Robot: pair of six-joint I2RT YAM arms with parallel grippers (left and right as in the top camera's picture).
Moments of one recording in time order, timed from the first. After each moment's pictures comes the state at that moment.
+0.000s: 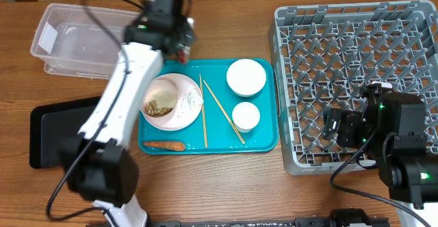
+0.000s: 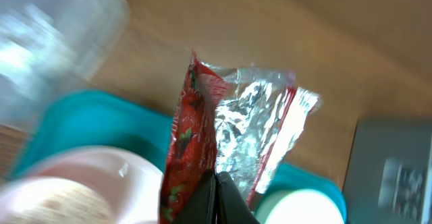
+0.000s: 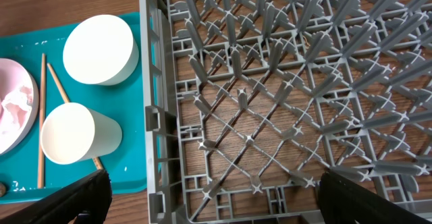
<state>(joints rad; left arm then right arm) -0.24 1.87 1.75 -0.82 -0.12 -0.70 0.03 0.89 1.08 -1.09 -0.04 0.17</state>
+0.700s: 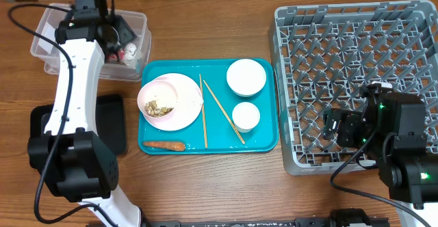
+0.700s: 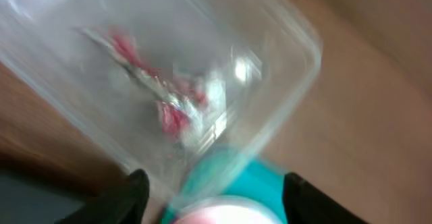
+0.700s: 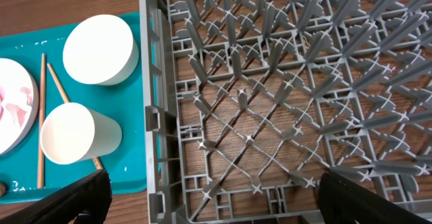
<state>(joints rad) 0.08 1.89 1.76 -0.90 -0.05 -0.54 0.03 0.89 1.08 -1.09 -0.04 0.17</state>
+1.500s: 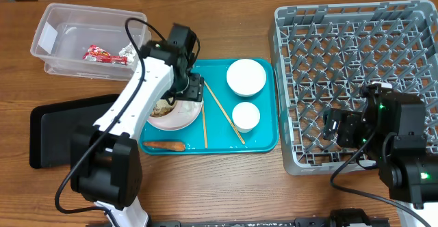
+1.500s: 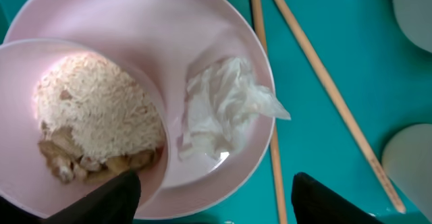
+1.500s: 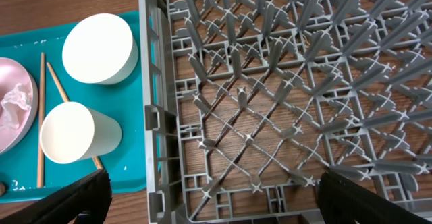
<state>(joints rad) -0.30 1.86 1.48 -1.05 0.00 -0.21 0.03 0.89 1.08 -1.10 -0.04 0.17</state>
